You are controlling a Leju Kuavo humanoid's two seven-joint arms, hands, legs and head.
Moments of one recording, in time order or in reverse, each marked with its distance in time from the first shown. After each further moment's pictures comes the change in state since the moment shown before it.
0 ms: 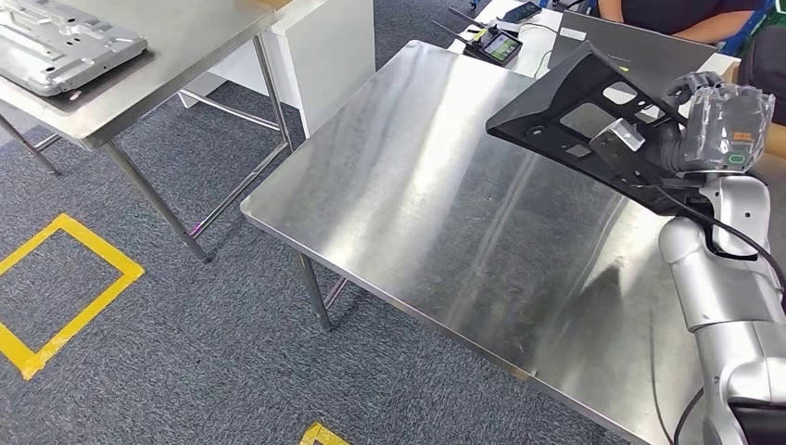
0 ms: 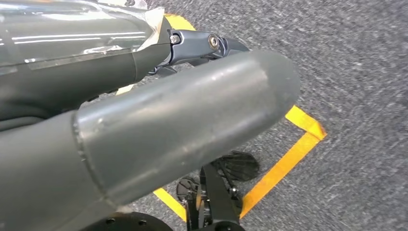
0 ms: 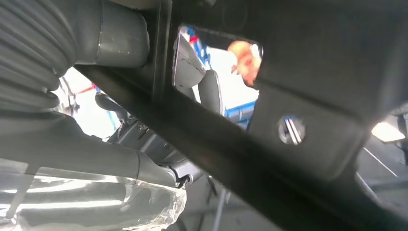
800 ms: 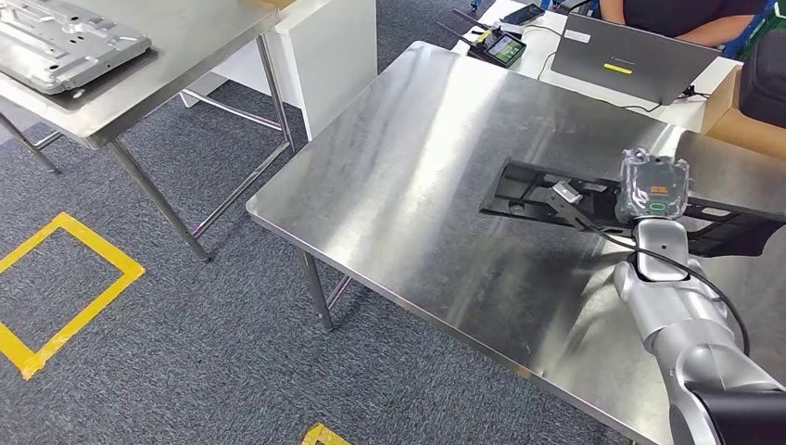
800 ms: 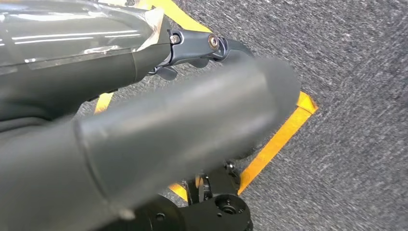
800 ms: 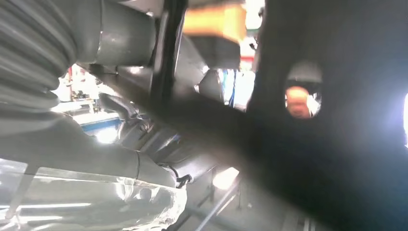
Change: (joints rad) left arm -0.001 0.002 0.000 0.000 -0.031 -0.121 -0.014; right arm -0.045 0.108 0.035 0.486 0.425 -0.066 0.251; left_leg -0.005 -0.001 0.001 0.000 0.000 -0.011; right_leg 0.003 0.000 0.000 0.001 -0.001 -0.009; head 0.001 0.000
